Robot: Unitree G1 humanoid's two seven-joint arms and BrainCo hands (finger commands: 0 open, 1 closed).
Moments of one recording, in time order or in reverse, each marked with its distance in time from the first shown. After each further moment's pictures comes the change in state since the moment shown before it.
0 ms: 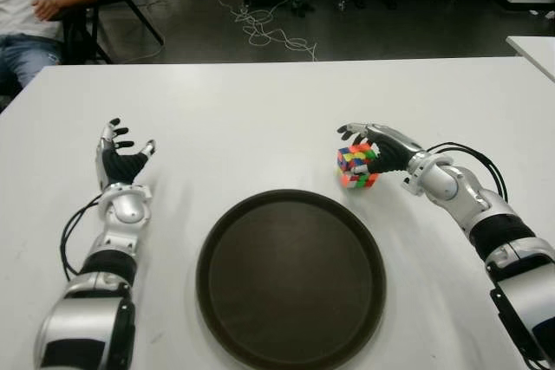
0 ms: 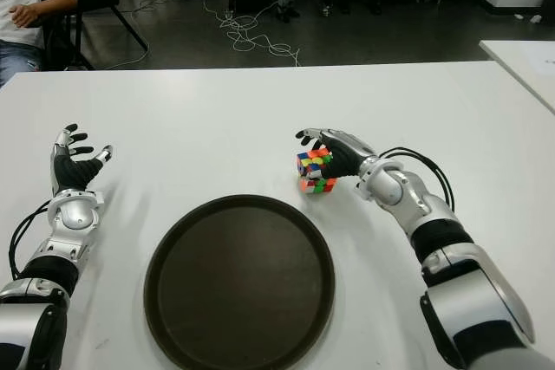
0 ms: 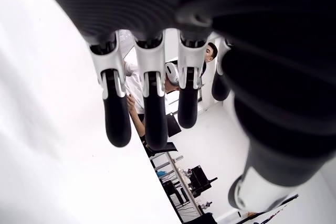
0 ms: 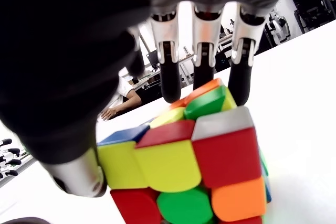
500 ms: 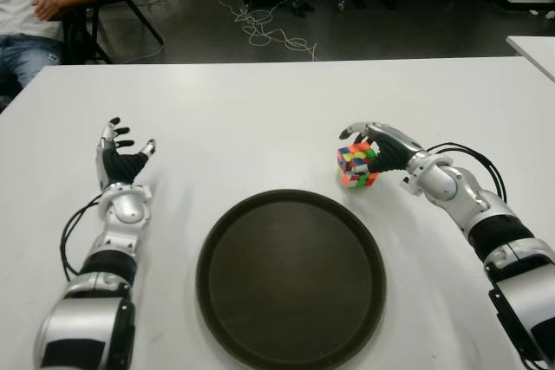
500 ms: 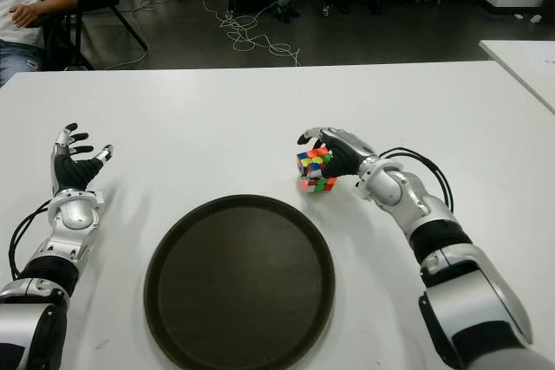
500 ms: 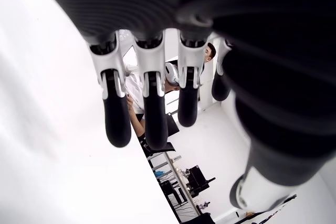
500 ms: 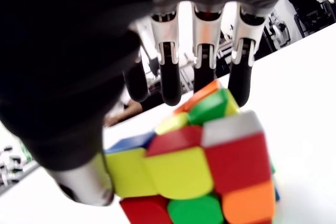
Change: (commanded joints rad) left arm 0.000 0.003 -0.008 -0.001 0.008 0.003 -0.001; right arm 0.005 0.017 -0.050 -0.016 0.045 -0.007 -0.039
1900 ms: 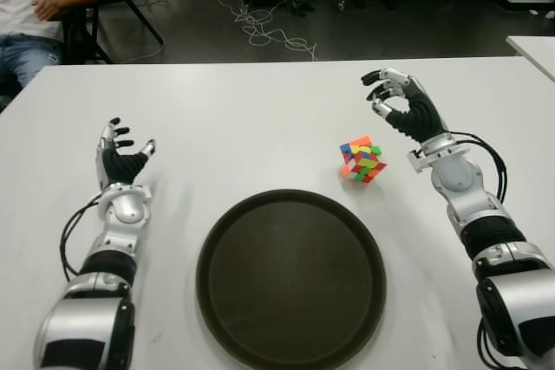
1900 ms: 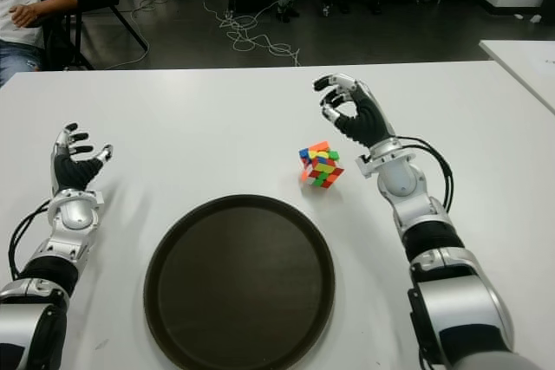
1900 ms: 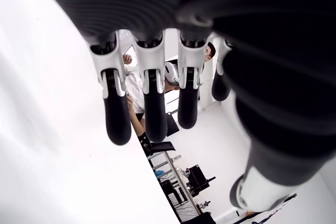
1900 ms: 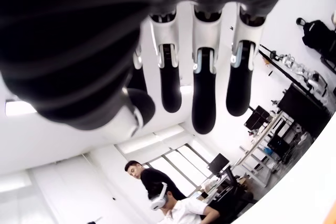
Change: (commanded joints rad) left arm -0.001 -0.006 0.007 -0.002 -0.007 0.007 0.000; right arm -0.009 0.092 -0.249 -0.013 0.283 -0.213 -0.002
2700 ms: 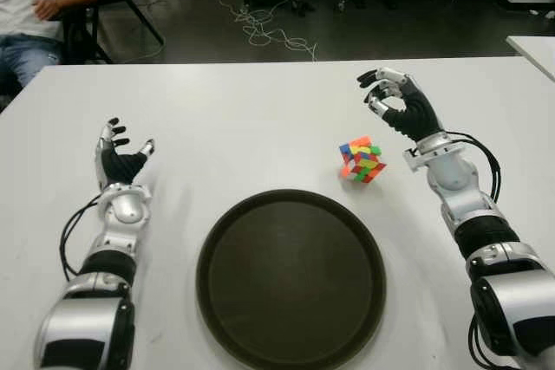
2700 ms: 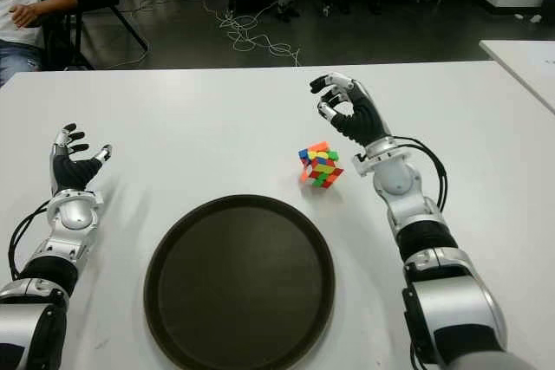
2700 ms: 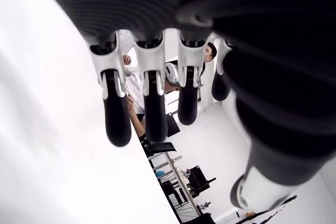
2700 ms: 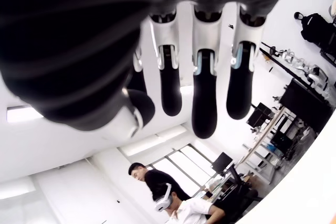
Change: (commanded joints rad) left arm 0.002 -0.001 0.006 0.002 -0.010 -0.009 -0.004; right arm -0.001 -0.012 0.015 -0.016 -0.080 0.063 -0.030
